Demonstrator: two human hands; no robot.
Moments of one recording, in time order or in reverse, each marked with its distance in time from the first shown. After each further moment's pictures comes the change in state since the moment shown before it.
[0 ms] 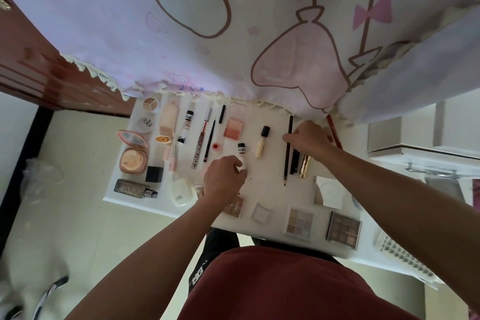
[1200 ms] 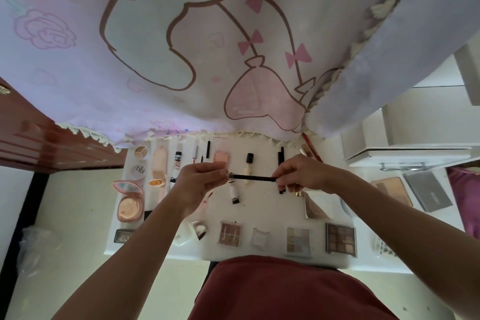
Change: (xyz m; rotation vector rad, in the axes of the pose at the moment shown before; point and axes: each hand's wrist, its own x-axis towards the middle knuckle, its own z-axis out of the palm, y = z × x) left_hand 0.017 0.024 -0.080 -1.070 -0.334 -0.121; right_hand -0.082 0.018 -0.053 0.413 -0.495 -0.199
